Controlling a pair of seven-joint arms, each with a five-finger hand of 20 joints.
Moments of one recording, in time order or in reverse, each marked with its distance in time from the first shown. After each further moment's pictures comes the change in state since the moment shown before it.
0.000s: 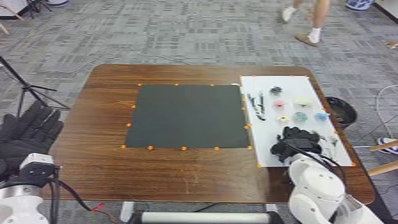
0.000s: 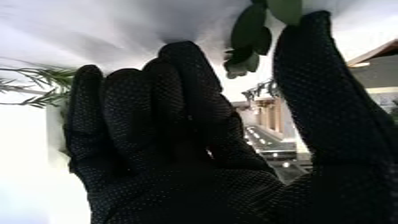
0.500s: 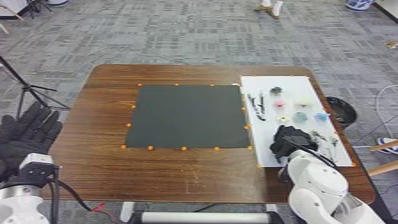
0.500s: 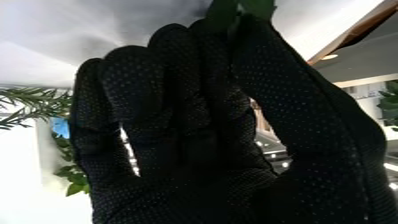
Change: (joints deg) left arm 0.1 0.1 0.0 -0.1 -0.8 0.7 0.7; right arm 0.3 -1.7 1.7 -0.5 4.3 -1.2 -2.9
